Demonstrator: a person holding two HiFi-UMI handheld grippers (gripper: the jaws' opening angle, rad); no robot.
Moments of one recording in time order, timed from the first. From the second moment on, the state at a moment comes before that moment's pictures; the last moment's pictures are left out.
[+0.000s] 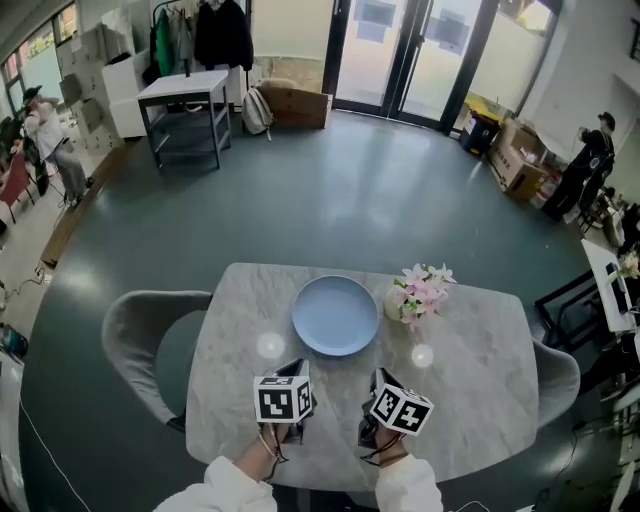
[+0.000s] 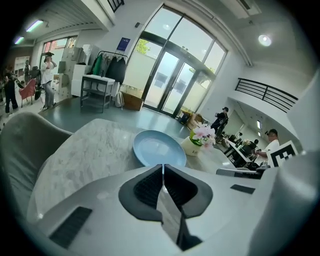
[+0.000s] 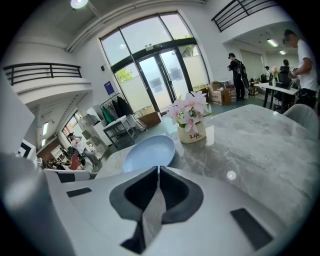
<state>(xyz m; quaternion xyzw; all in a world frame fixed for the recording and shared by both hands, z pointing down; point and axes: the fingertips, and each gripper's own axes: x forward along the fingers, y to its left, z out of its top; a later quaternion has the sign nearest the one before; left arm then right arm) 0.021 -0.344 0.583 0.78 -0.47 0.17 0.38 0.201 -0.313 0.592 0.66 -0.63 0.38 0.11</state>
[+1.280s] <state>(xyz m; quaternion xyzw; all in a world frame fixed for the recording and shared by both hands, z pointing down) 0.024 -0.236 0.515 0.81 -0.45 0.15 0.33 0.180 -0.215 0.522 0.63 -0.69 0.33 0.11</state>
